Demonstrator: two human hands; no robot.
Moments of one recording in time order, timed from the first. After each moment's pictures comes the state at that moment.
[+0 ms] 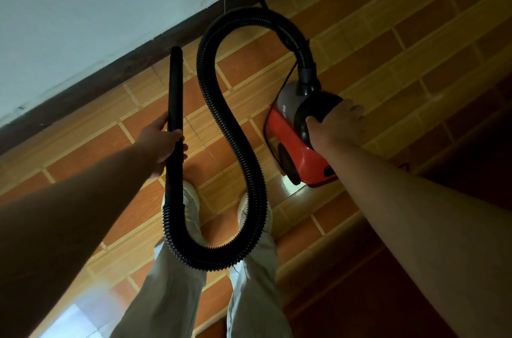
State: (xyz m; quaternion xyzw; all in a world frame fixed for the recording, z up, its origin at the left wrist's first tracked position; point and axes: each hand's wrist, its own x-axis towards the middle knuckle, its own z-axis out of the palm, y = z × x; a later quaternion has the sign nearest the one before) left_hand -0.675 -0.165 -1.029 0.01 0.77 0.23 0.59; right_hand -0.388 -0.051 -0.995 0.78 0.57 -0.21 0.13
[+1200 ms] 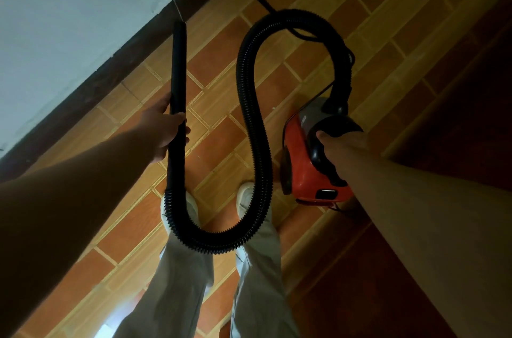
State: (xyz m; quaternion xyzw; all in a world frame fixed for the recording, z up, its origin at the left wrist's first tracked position) left_hand -0.627 -0.102 -1.004 0.11 0.77 0.18 0.60; right_hand -0.294 -0.097 -1.019 0.90 0.22 -0.36 0.04
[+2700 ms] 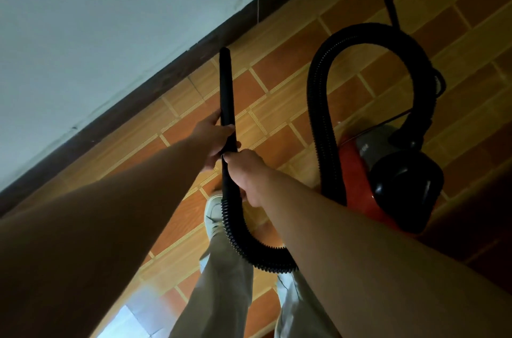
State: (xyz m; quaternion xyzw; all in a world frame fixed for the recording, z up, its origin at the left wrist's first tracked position) left_hand -0.681 -0.130 -1.060 0.02 0.75 0.22 0.62; right_hand -0.578 -0.144 -1.035 0.65 0.27 -0.70 0.15
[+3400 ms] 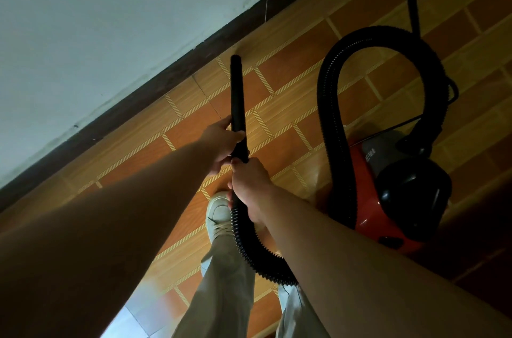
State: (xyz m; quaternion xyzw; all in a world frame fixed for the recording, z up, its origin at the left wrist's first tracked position) left_hand -0.683 -0.131 -1.073 0.05 0.75 0.18 0.64; right_hand -0.587 -0.170 -1.066 0.67 0.20 -0.71 0.06
